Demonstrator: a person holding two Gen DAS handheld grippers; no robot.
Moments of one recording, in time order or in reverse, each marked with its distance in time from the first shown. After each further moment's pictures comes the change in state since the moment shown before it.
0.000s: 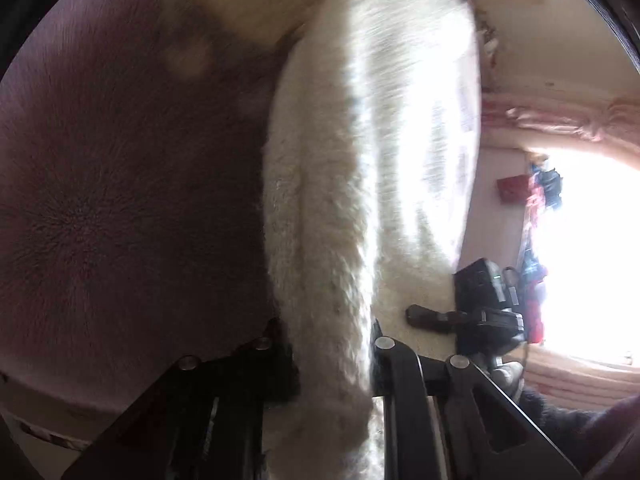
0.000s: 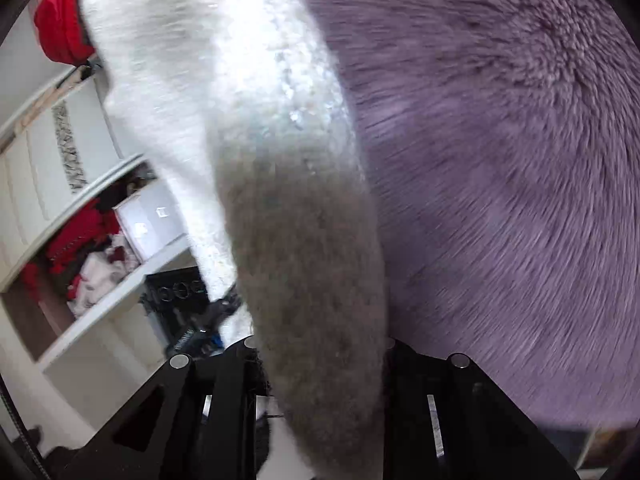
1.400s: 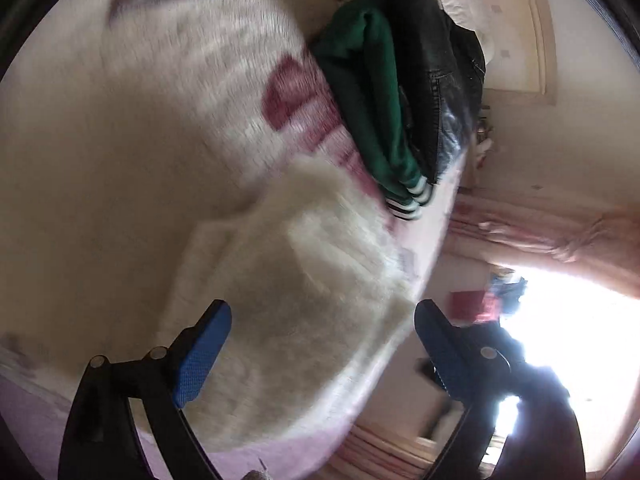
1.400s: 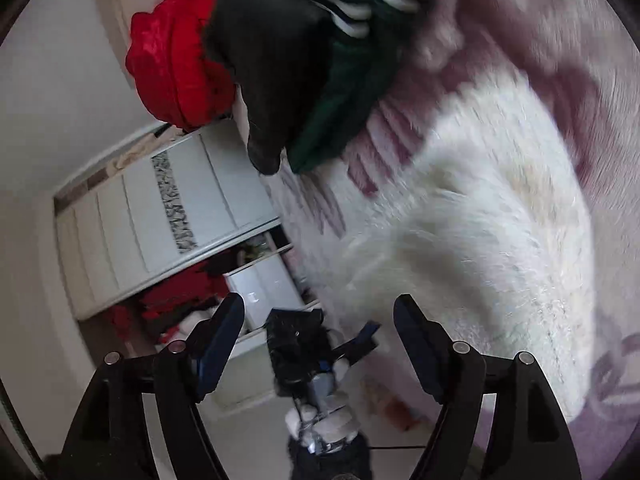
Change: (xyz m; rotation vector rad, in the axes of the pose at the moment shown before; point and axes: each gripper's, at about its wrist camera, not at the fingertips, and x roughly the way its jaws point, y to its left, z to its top) left arm -0.026 -0.095 0.294 -0.155 -0.182 -0.041; right arm -0.180 0.253 0.244 -0.178 -0.264 0.120
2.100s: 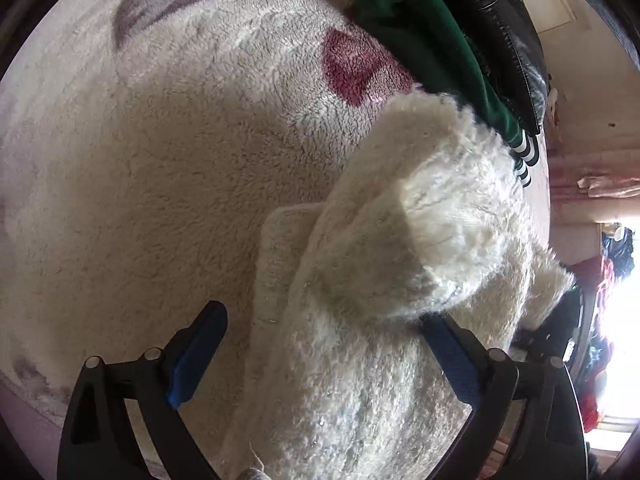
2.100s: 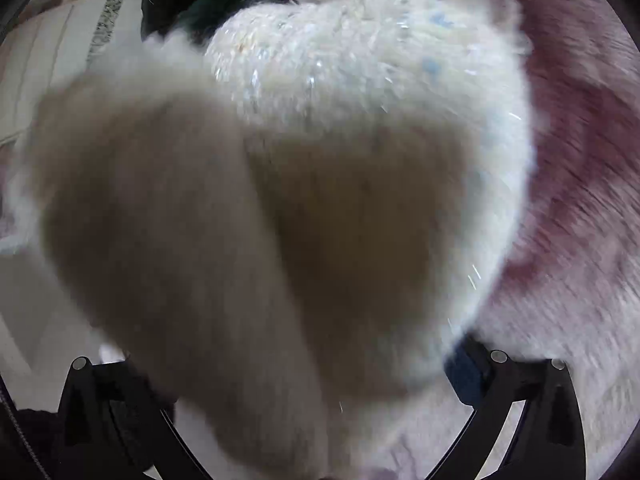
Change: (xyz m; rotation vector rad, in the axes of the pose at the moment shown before) left arm 0.064 0.025 -0.007 0.213 -0.066 0.379; right arm 0.057 -0.124 0.027 -0.425 0.333 -0.252
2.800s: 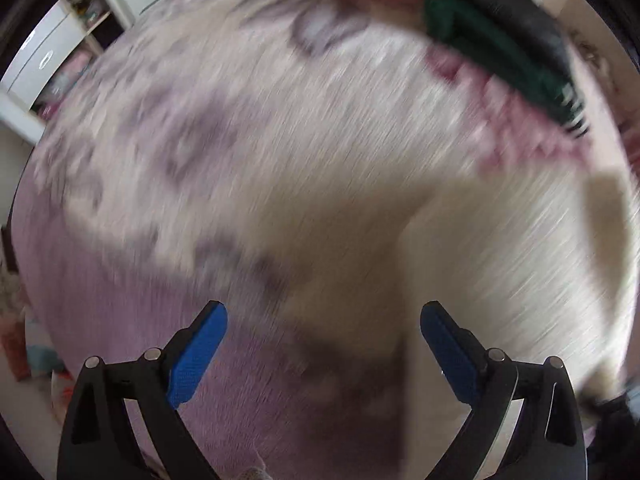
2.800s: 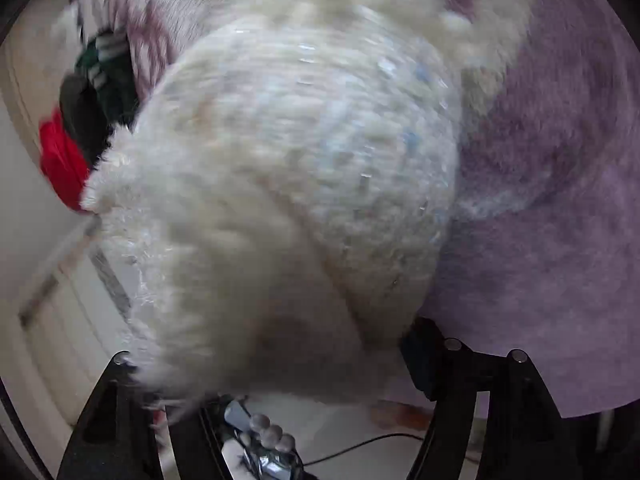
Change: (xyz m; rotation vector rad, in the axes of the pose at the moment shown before) left arm -0.071 0.057 -0.132 0.059 -0.187 0.469; right arm -0.017 -0.031 -0.331 0.835 -0.343 0.166
